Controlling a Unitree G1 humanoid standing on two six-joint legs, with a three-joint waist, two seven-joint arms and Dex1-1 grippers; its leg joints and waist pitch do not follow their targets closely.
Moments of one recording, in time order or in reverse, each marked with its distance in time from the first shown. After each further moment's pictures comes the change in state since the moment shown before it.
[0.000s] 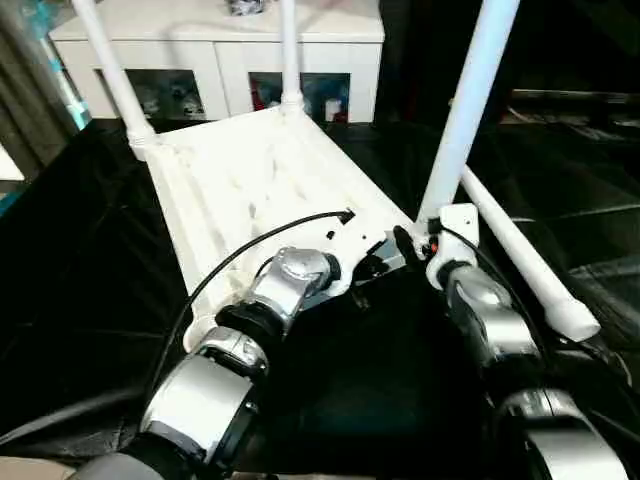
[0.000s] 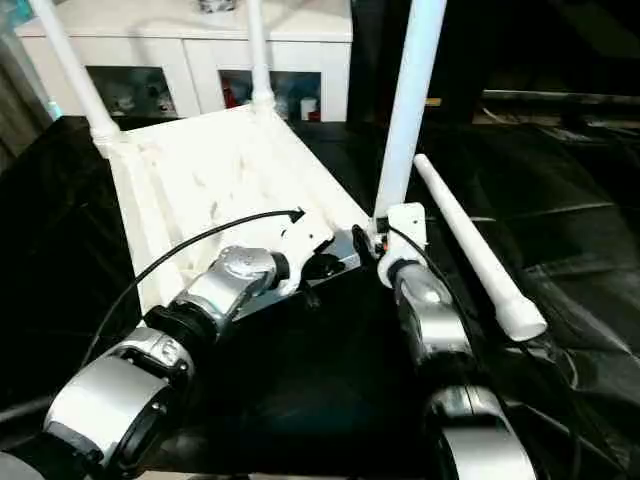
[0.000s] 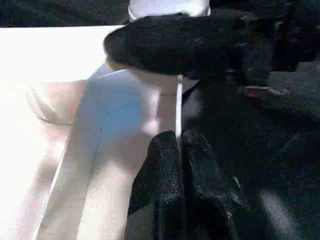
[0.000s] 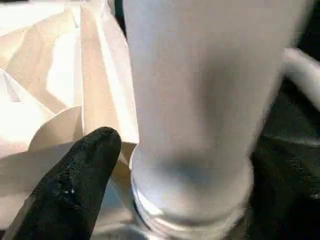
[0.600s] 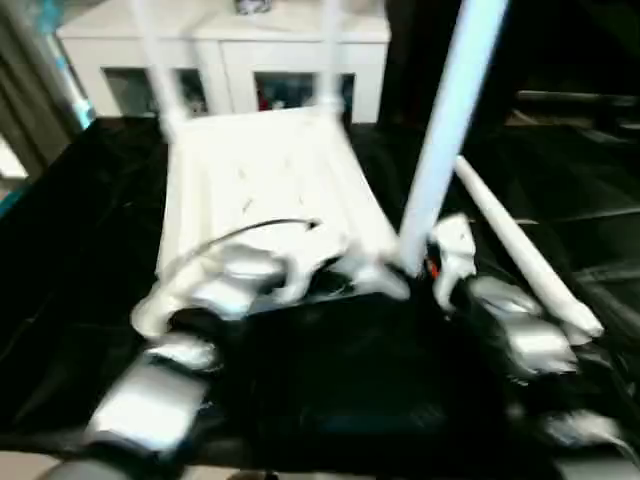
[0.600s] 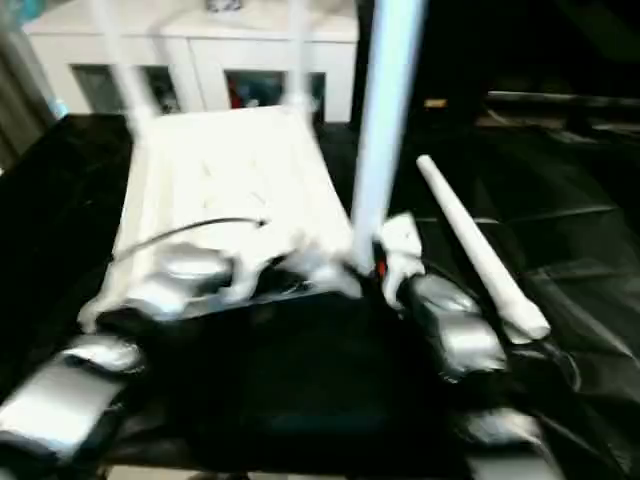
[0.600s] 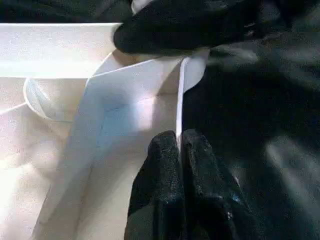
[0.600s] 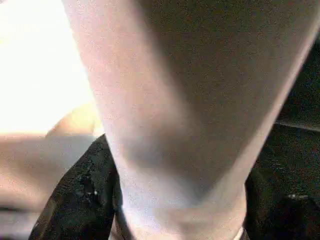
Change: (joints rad) left arm 0.018 0.086 -0.009 -0.005 0.000 -0.045 -0.153; right arm -0.023 -0.006 0.007 -0.023 0.053 0.163 0.084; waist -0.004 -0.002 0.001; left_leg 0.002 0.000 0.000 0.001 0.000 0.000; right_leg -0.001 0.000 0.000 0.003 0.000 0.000
